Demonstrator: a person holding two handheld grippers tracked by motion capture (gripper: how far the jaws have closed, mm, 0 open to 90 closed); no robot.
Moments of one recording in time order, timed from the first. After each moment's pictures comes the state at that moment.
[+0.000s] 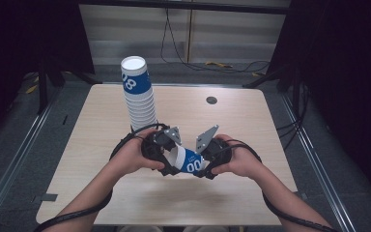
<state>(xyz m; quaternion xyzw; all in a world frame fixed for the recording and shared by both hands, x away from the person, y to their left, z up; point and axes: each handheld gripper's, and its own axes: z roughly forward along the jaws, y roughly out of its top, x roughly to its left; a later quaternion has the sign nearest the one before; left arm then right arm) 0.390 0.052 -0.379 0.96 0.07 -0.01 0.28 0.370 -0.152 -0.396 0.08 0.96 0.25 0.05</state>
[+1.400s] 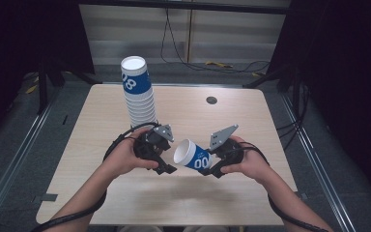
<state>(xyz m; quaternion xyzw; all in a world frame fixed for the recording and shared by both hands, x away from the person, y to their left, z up) 0.391 0.069 -0.380 0.94 0.10 -0.02 0.32 0.372 -0.187 -0.408 0.13 0.93 0.34 0.04</state>
